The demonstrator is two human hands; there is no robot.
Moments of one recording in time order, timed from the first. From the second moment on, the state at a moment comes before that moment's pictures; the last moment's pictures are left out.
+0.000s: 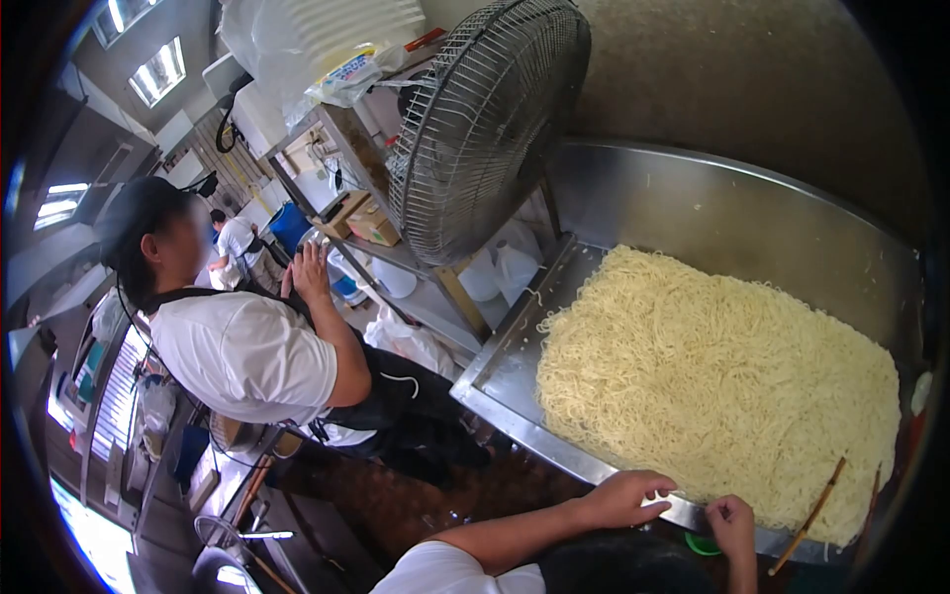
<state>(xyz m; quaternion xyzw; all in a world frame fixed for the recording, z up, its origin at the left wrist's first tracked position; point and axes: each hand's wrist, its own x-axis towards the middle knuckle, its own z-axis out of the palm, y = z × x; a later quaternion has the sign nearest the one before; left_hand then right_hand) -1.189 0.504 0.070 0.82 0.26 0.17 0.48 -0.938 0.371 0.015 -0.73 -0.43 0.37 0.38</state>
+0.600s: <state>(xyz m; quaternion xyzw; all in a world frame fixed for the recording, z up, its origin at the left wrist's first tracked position) -1.187 0.509 0.074 0.84 0.24 0.17 0.45 -0.937 0.377 0.039 -0.74 -0.45 0.34 0.35</state>
